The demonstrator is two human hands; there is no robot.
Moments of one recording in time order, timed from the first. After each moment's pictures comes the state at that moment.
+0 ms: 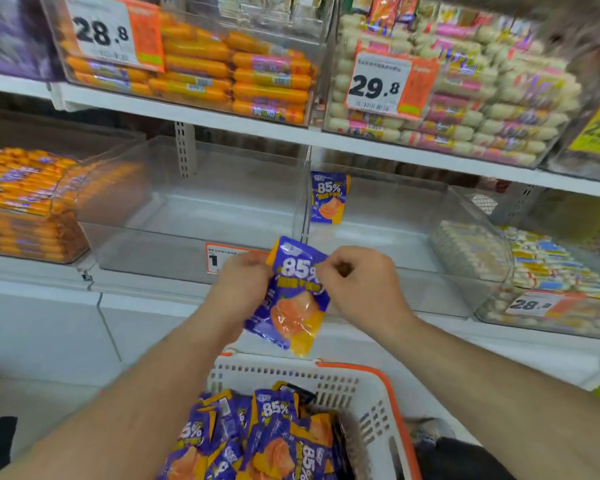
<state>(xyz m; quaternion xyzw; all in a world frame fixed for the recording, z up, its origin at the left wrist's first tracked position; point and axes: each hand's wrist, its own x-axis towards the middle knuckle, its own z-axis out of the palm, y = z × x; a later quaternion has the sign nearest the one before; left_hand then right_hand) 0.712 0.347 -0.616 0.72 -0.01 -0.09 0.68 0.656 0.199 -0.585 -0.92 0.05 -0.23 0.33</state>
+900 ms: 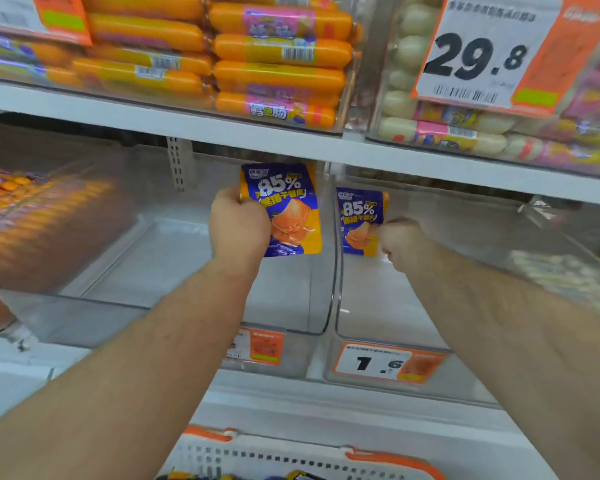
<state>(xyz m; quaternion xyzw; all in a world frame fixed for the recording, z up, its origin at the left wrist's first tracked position) 0.902 0.308 -0.589 0.71 0.06 0.13 0.69 0.924 0.074 -0.619 -0.78 0.29 -0.10 0.54</state>
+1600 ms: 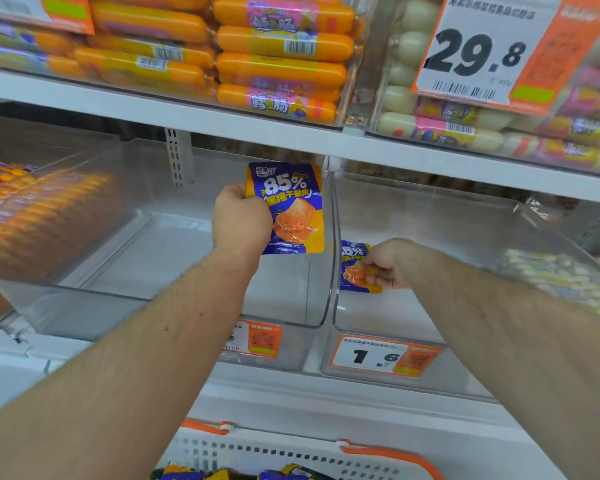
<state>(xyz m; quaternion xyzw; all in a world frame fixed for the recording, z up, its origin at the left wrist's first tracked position) 0.896 0.307 -0.587 0.69 0.06 0.07 0.72 0.897 0.089 -0.623 -0.78 0.39 0.12 0.47</state>
